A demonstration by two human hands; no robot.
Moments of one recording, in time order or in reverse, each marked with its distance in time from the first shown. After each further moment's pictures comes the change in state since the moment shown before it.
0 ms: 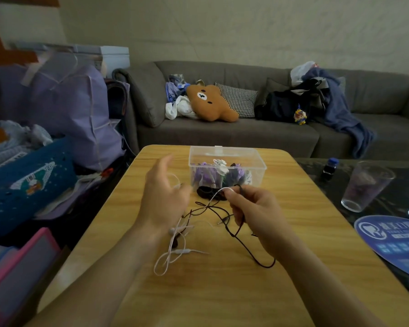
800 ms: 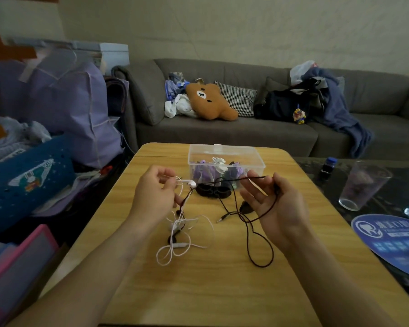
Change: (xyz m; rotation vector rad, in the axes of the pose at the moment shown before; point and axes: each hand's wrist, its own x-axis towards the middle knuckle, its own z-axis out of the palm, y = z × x) left_hand 0.012 -0.020 -0.001 -0.136 0.000 -0.129; right_hand 0.001 -0.015 -0.019 0.790 0.212 0.106
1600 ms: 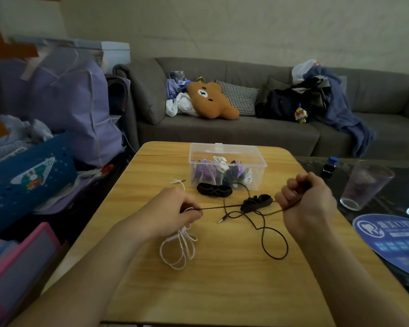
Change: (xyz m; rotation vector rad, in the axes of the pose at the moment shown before) left_hand -0.009 0.000 -0.004 0.569 -0.589 0.208; right_hand 0.001 -0.024 -0.010 0.009 0.279 -0.136
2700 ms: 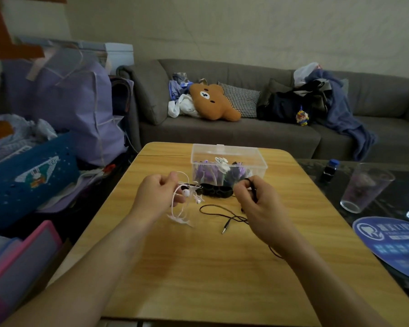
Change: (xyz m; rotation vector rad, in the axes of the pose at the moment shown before) left_hand 0.009 -0.009 0.001 -0.686 0.501 -0.301; right_hand -0.021 0.037 0.010 -0.987 -0.569 -0.384
